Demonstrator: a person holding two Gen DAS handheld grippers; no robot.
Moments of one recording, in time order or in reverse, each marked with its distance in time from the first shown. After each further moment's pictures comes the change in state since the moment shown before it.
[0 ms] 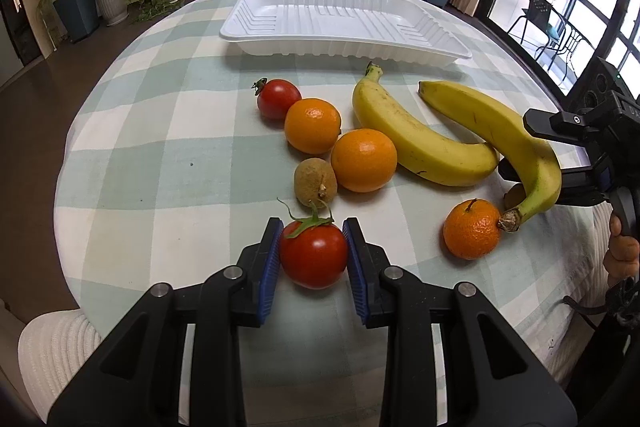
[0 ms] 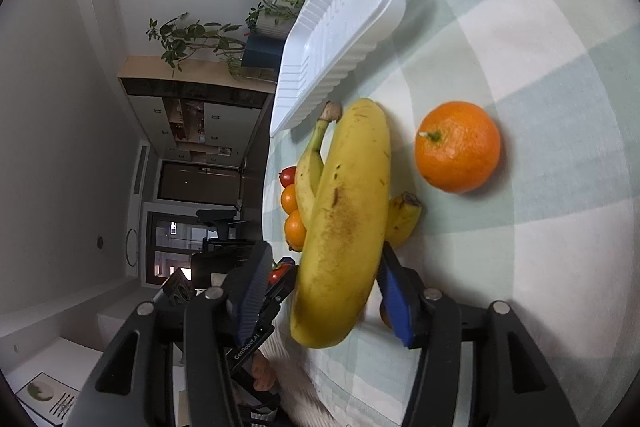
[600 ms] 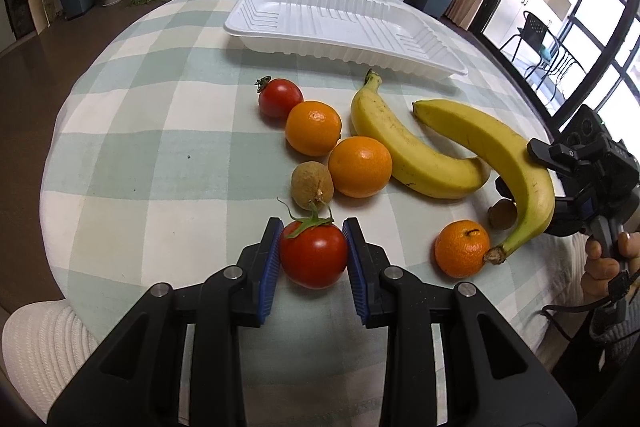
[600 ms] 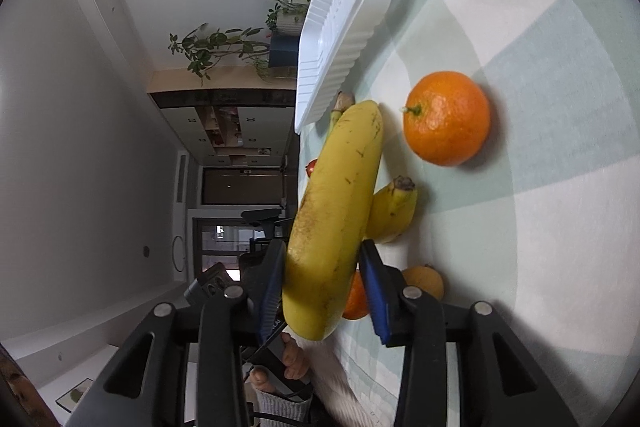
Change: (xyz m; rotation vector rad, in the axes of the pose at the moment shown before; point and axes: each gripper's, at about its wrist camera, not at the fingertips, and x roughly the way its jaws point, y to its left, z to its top) left arm -0.004 0.014 0.003 -0.080 0.000 -0.089; right arm 0.001 -0.020 -0.001 0.091 0.026 0.198
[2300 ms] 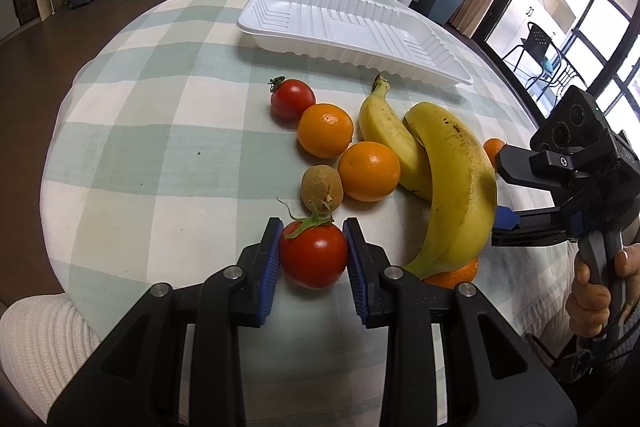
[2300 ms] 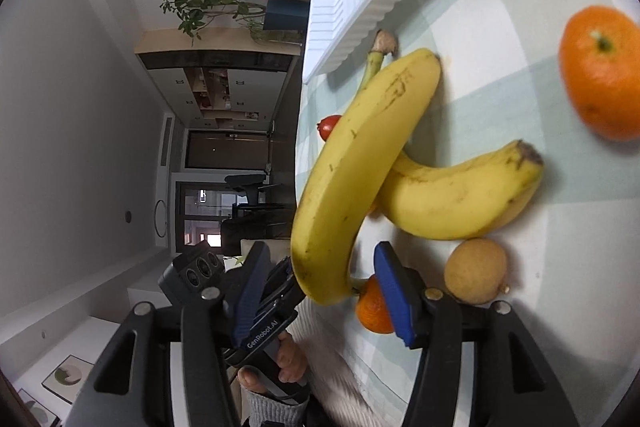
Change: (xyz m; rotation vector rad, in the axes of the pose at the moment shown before) left arm -0.003 0.008 0.000 -0.038 0.001 -0.001; right arm 0.073 0.029 0.006 -0.059 0.137 -0.103
